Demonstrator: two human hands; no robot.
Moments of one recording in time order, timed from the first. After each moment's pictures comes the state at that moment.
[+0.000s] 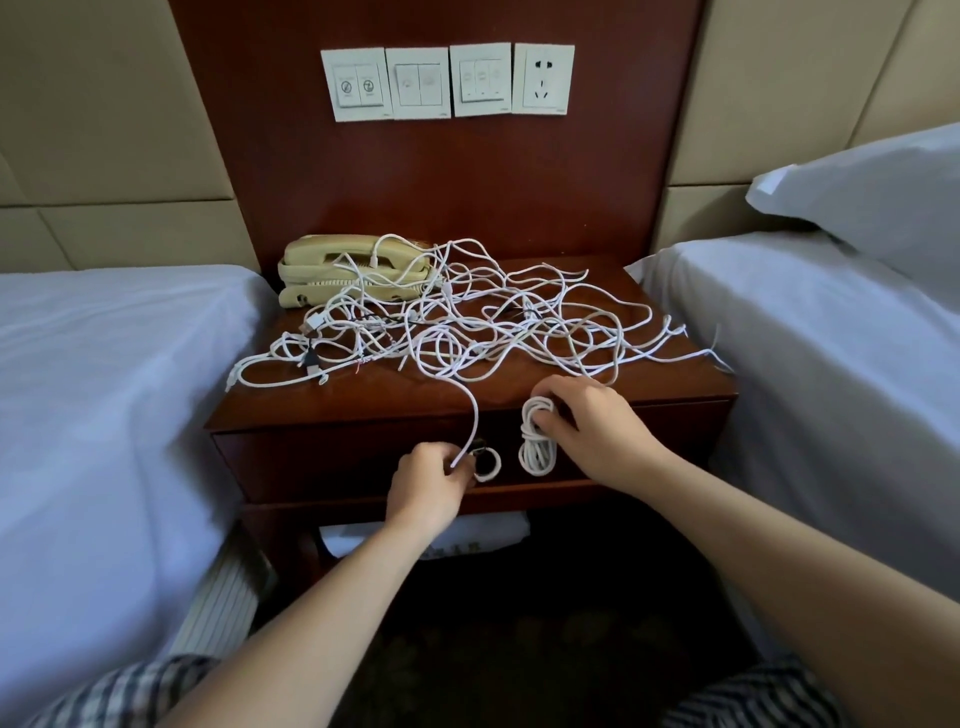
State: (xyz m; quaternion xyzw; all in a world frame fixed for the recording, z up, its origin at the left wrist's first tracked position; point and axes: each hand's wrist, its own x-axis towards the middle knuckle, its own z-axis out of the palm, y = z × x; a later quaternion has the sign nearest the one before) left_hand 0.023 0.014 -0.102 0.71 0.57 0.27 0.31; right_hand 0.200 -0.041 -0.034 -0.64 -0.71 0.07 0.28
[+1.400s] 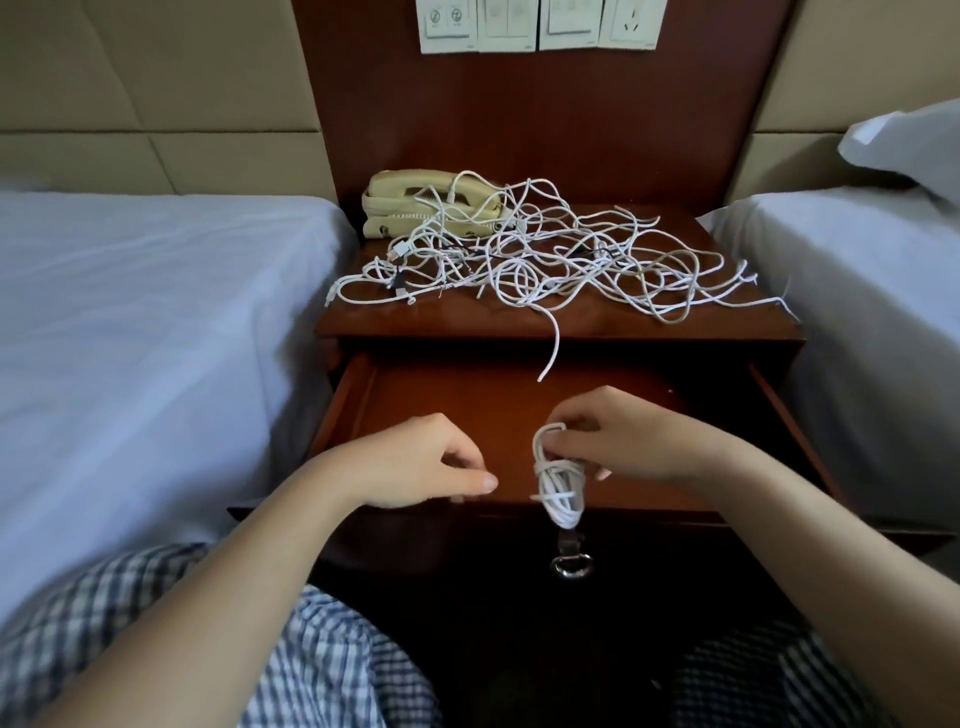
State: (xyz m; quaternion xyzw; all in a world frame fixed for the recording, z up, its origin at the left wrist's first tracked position) left_hand -0.089 -0.064 -0.029 0.85 0.39 0.01 0.36; right_hand 0.127 -0.103 -0.021 -0.61 -0.69 0.36 0.18
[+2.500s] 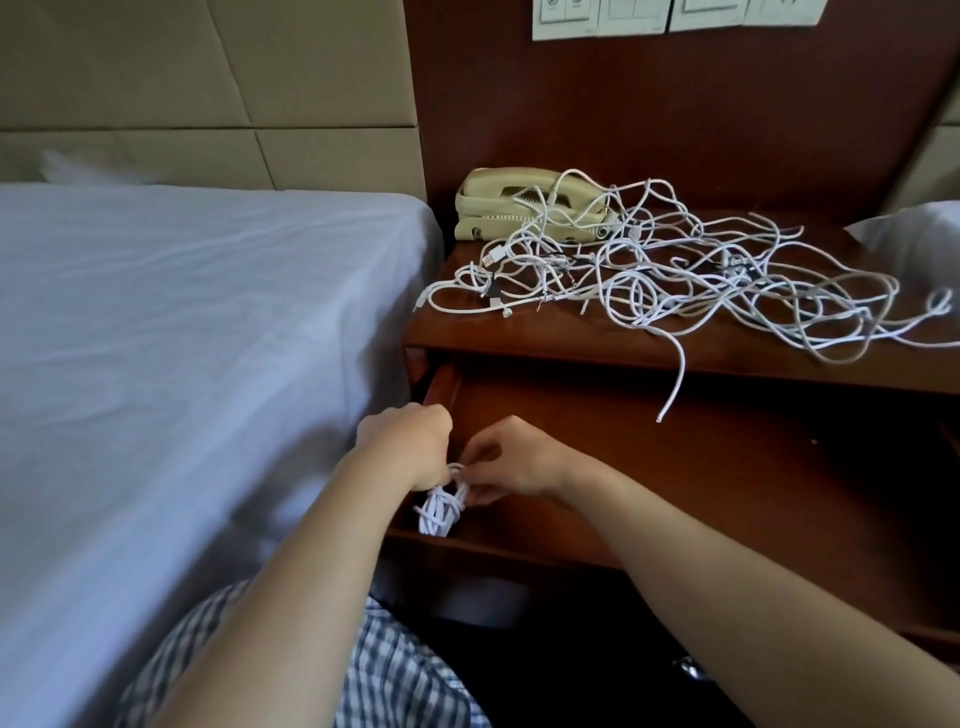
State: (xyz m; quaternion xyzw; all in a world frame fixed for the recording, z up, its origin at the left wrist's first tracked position) left_hand -0.133 -0.003 -0.045 0.73 0.66 -0.11 0.09; right_hand -0.006 0.004 -0.094 -0.52 -0.64 0.53 0.19
